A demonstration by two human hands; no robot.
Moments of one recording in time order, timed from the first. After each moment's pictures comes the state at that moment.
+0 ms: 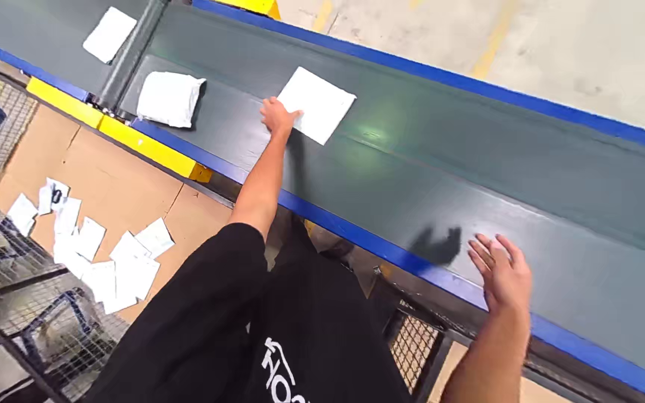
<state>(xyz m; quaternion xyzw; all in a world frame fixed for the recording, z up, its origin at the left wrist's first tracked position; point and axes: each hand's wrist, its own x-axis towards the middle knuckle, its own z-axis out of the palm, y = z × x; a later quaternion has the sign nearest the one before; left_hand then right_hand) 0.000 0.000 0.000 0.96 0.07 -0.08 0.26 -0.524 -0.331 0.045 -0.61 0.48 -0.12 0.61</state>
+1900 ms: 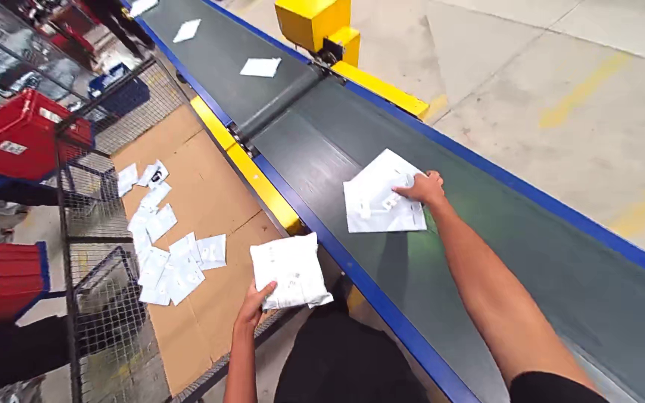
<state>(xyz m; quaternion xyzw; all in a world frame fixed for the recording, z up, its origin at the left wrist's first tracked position) -0.272 0.404 0.024 0.55 0.37 -0.11 0.74 0.109 -0.054 0.018 -0.95 0.10 0.18 0.24</state>
